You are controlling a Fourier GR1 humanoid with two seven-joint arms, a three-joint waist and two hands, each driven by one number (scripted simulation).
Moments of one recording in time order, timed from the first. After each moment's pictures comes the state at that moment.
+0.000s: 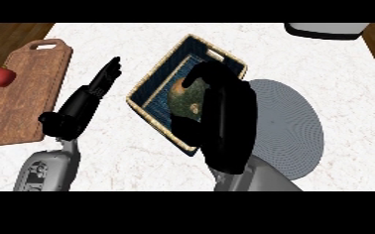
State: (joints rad) left arm -0.22 0.14 0.02 -1.56 -0.09 -0.27 0.04; right arm -0.61 -0.01 0.61 -1.75 1.17 -0.28 1.09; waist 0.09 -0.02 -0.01
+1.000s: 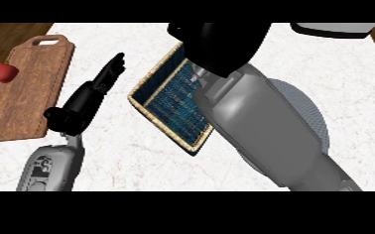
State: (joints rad) left arm -0.26 0.13 0.02 -1.53 -0.10 -0.26 0.03; right arm -1.12 -0.01 0.33 -1.41 1.37 -0.23 1.24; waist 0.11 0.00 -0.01
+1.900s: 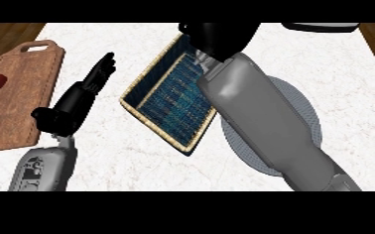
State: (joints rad) left arm -0.24 0.15 0.06 -1.53 -0.09 -0.26 0.02; right arm -1.12 -0.01 0.30 -1.23 1.41 -0.30 1.23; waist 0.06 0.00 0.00
